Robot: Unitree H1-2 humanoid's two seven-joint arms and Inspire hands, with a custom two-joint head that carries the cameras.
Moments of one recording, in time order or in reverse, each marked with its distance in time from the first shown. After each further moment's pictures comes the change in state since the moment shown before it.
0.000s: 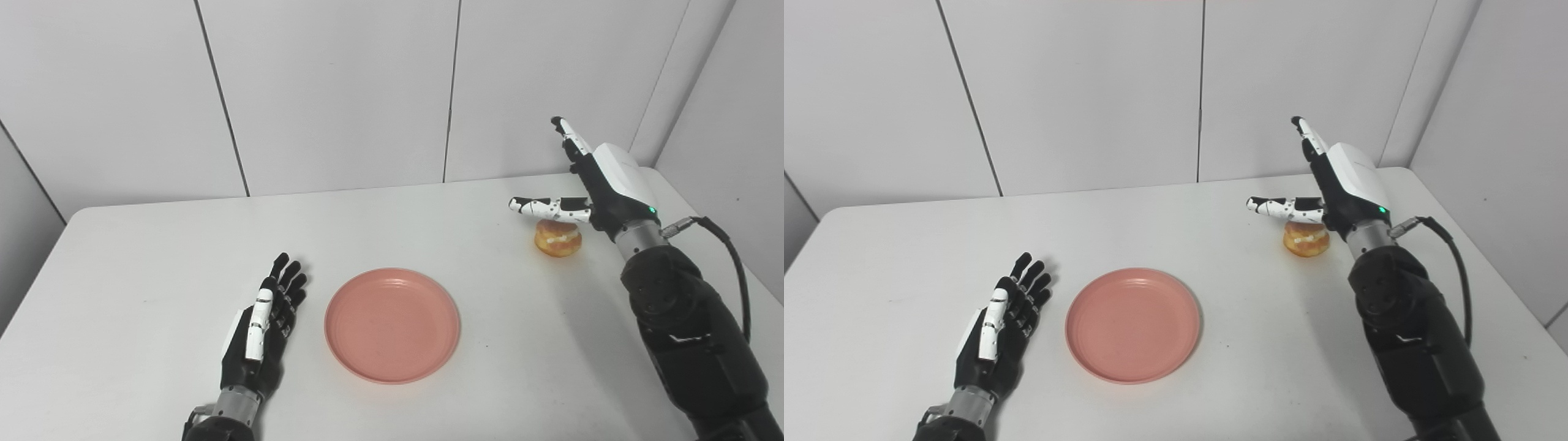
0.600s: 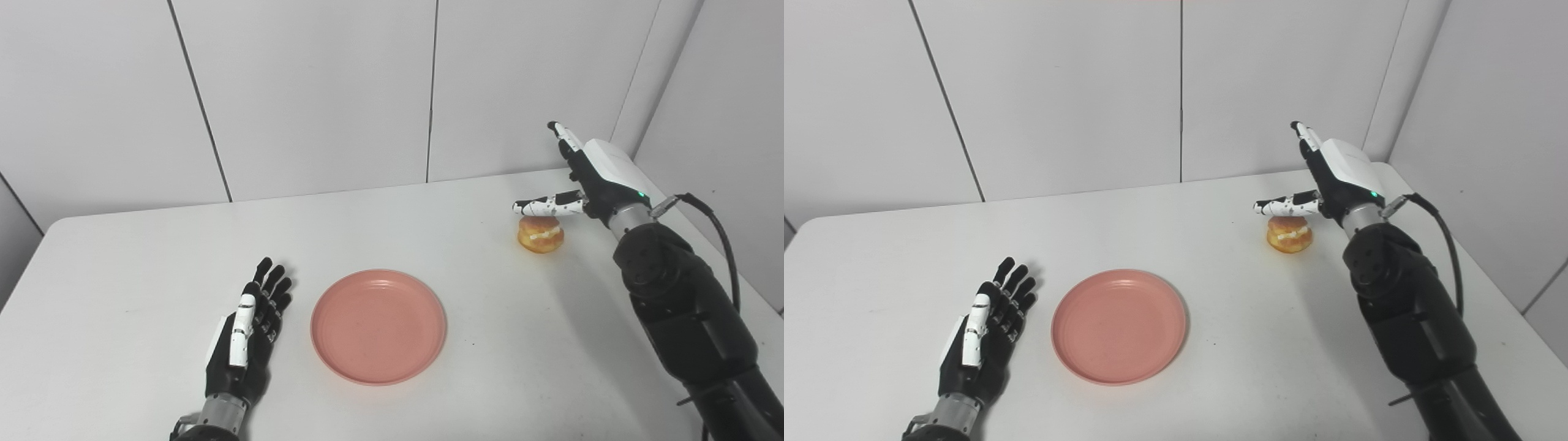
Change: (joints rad) left arm -0.001 0.004 0.001 0.002 -0.016 0.000 -0.003; right arm -0.061 -0.060 0.025 0.107 -0.024 0.052 0.035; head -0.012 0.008
